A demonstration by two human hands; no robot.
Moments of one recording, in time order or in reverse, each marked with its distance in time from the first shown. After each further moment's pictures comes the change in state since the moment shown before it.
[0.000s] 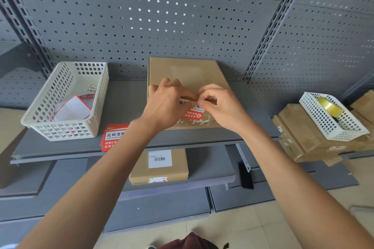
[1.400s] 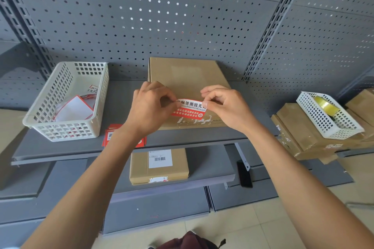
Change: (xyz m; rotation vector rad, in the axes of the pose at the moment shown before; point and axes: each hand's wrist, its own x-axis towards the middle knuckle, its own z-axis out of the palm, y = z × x) left_hand -0.023 -0.040 -0.006 -0.199 0.118 -0.069; right_hand -0.008 0.003 -0.006 0.125 0.029 0.005
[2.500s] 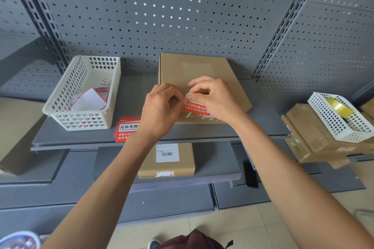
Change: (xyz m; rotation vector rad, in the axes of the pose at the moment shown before) left_hand -0.023 -0.001 0.013 -0.102 0.157 0.030; right_hand 0.027 -0.028 0.044 0.039 -0.029 -0.035
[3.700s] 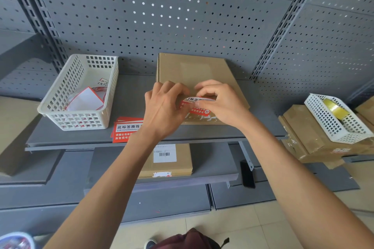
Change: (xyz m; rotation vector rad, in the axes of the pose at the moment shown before) left_hand 0.005 0.011 0.008 0.196 -0.060 -0.005; right_hand -0.014 0.002 -0.019 -0.075 -0.060 0.027
